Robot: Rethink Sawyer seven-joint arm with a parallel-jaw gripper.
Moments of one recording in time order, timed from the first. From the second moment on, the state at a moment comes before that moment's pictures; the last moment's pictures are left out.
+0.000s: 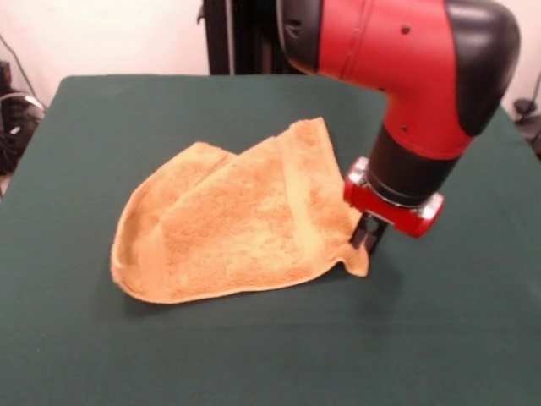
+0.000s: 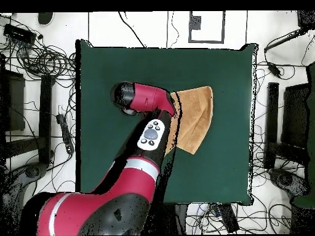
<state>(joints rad) 0.20 -0.07 -0.43 1.05 0.38 0.76 2.09</state>
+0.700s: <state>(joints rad) 0.23 -0.06 -0.43 1.03 0.40 0.84 2.11</state>
